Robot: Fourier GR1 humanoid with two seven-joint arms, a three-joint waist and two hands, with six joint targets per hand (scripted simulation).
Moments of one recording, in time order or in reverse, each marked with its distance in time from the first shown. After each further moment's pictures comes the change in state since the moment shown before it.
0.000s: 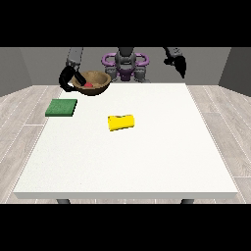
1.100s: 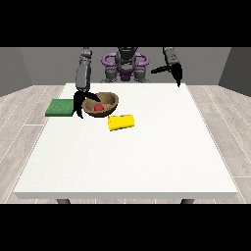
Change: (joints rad) left arm -0.112 -0.036 -0.097 -0.199 -0.063 0.048 0.019; right arm 0.087 0.103 -0.277 0.052 -0.346 0.339 -0.672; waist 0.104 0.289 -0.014
